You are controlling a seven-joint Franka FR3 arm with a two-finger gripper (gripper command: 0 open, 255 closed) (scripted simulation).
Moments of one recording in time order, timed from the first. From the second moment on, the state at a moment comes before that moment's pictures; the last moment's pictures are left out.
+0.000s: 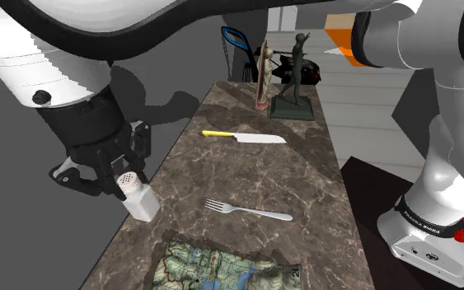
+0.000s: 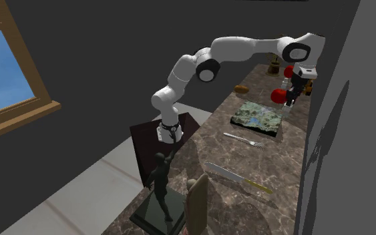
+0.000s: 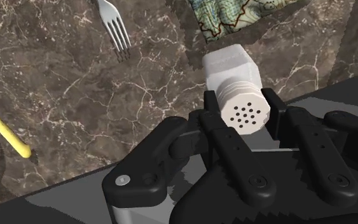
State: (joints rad) arm 0.56 0.57 0.58 -1.09 -0.31 1.55 0.86
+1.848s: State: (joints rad) arm 0.60 0.71 0.55 -1.21 -0.37 1.78 0.94
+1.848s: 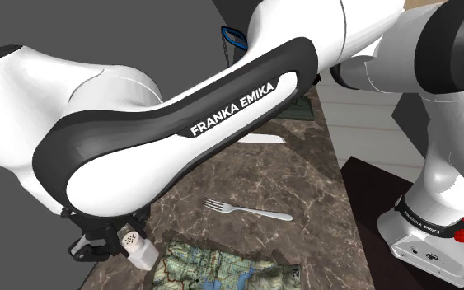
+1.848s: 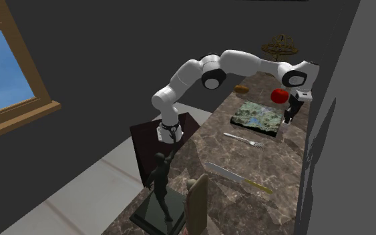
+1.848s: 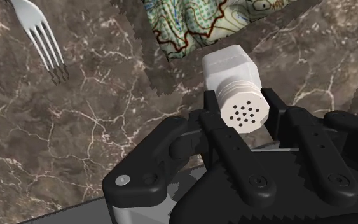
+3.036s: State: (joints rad) arm 0.60 0.72 0.55 -1.23 -0.38 1.82 0.94
